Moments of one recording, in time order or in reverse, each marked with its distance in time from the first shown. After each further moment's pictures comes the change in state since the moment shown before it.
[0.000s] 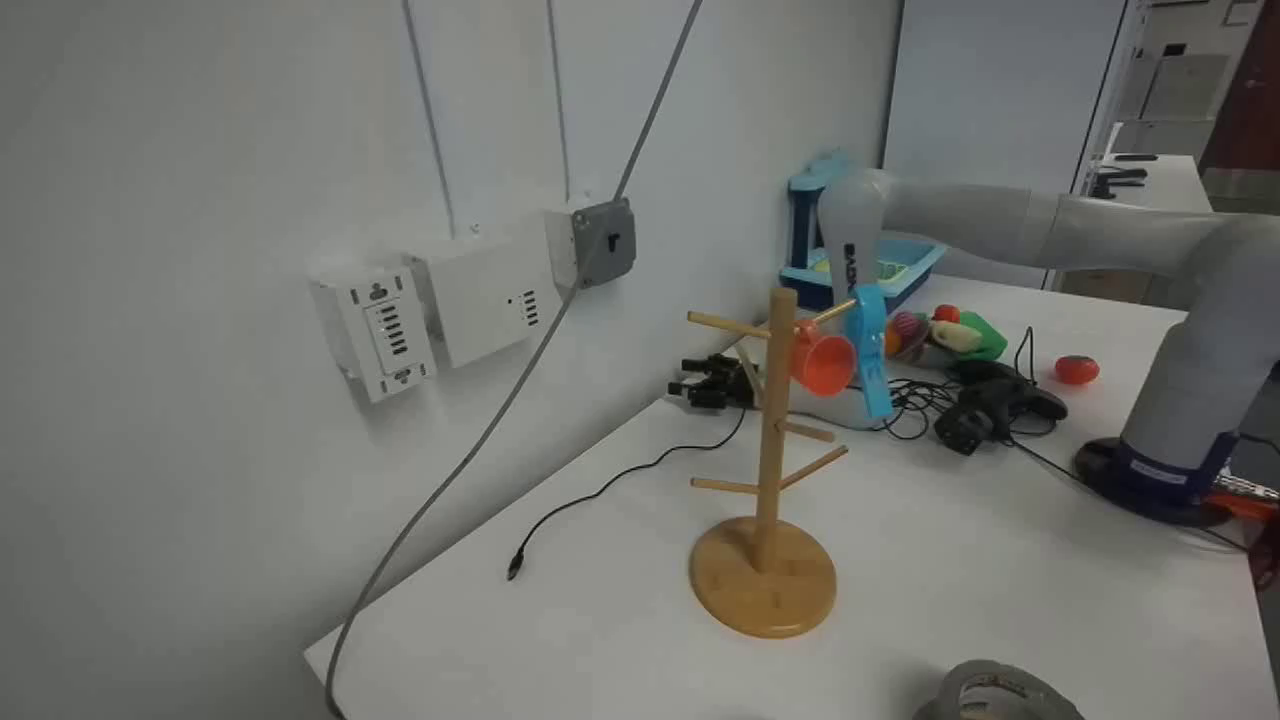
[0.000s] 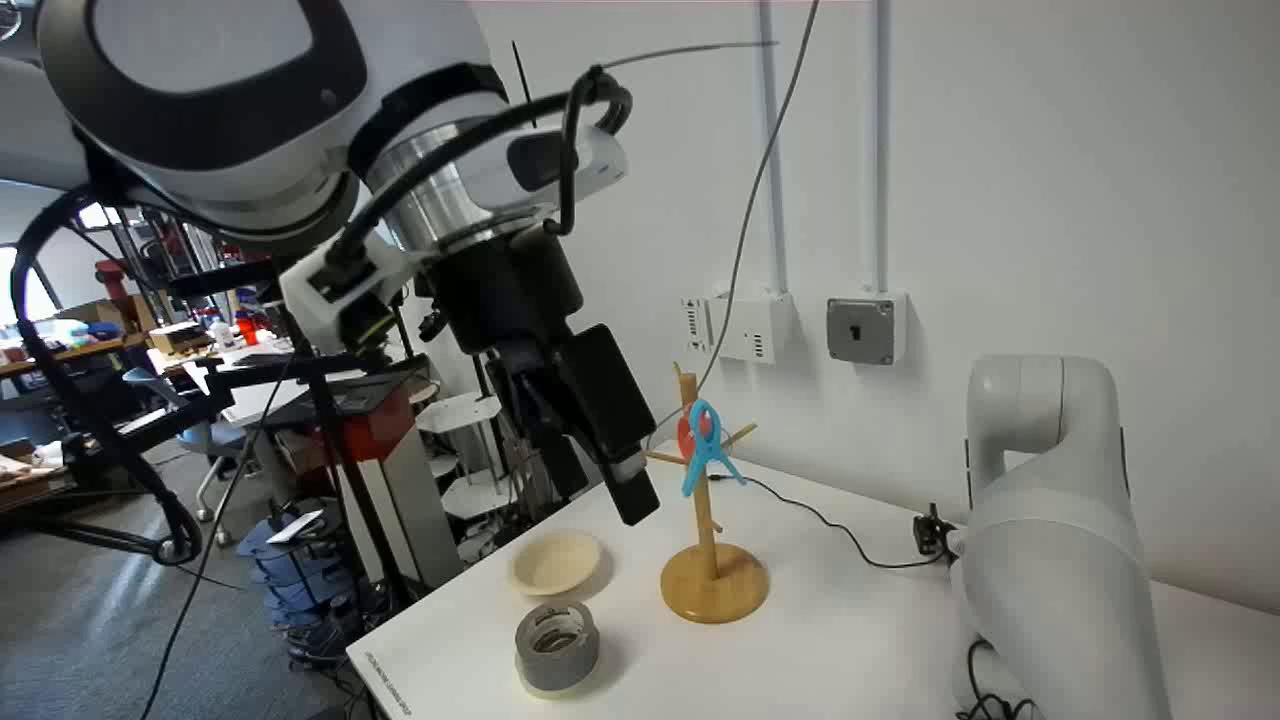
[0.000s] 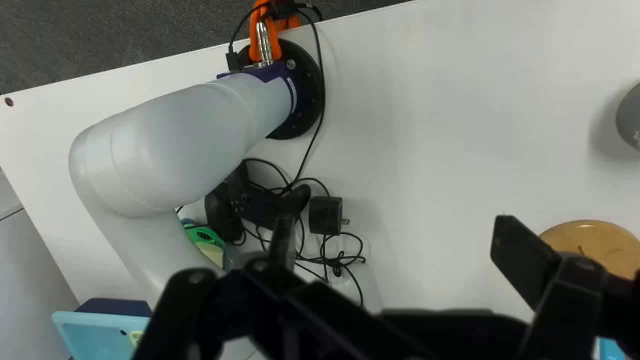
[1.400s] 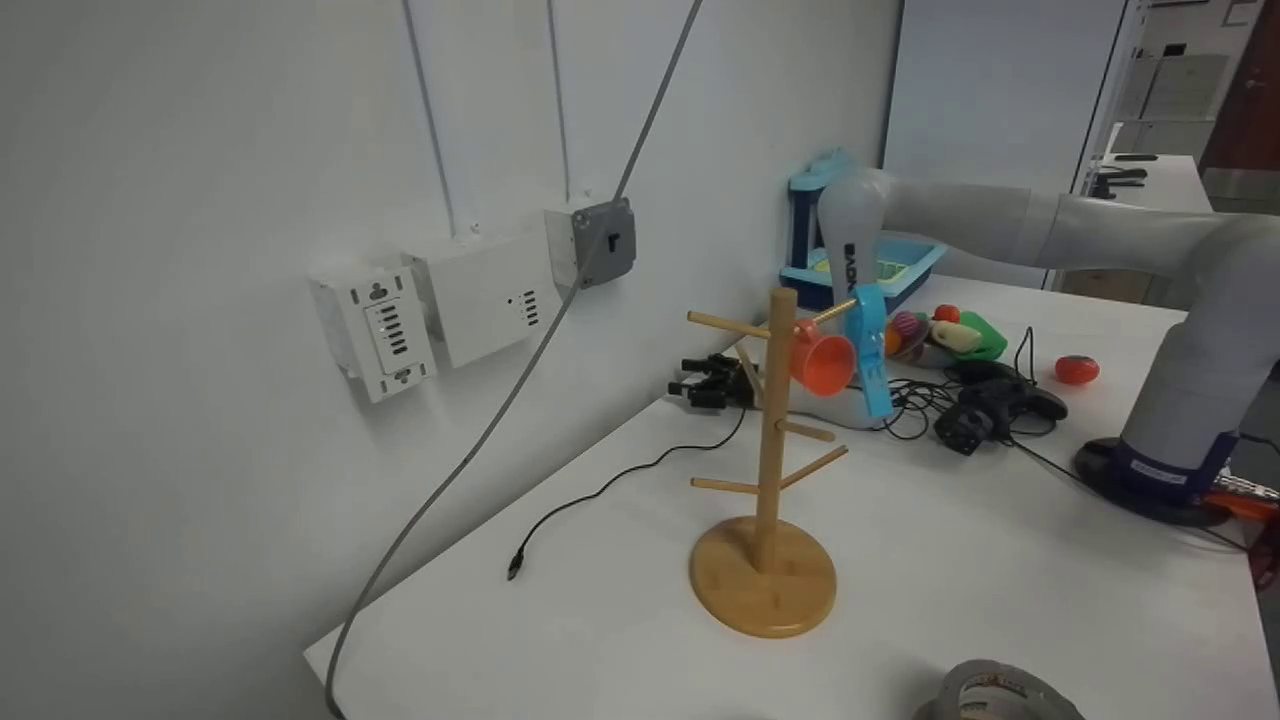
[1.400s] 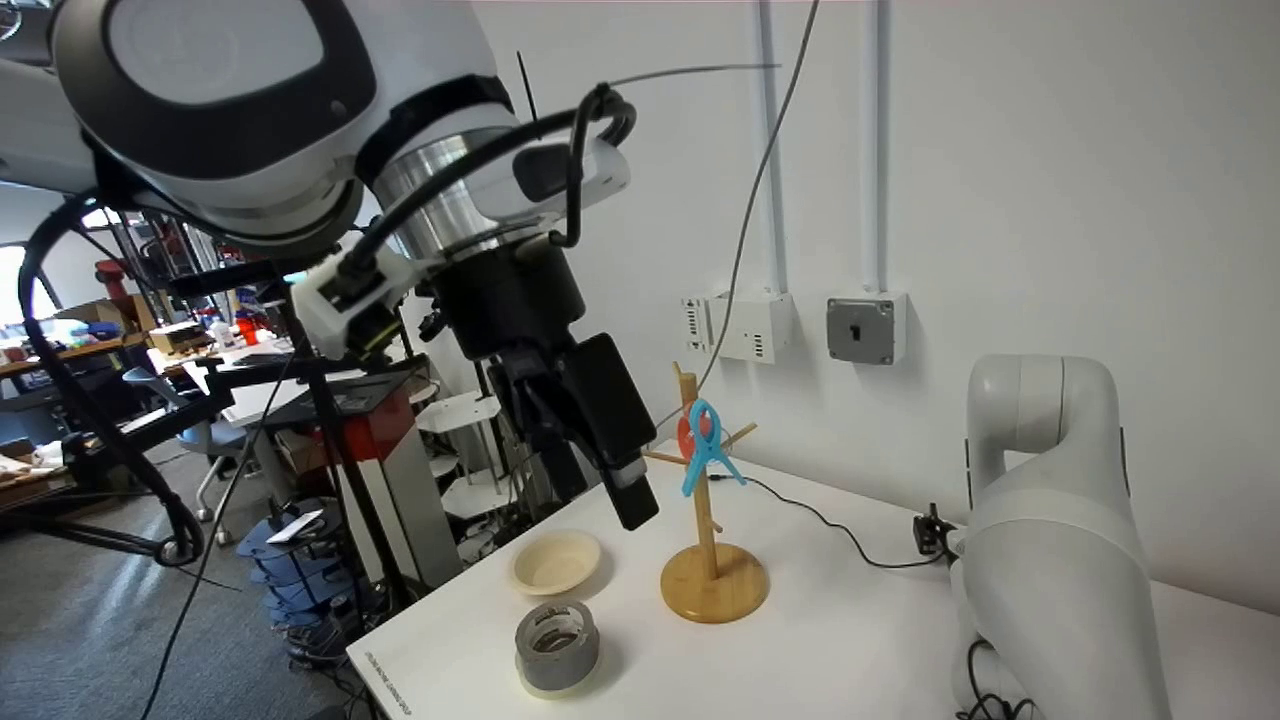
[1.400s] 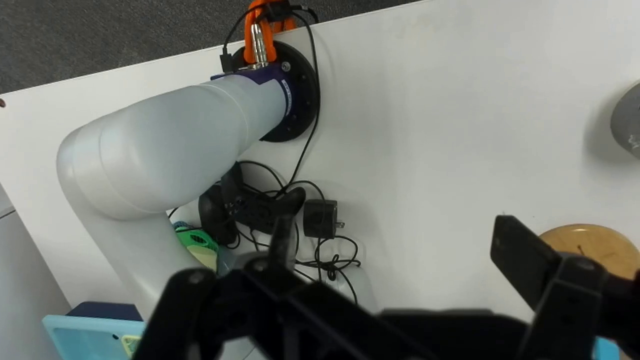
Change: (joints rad) arm 0.007 0.010 0.000 -0.001 0.005 0.000 0.000
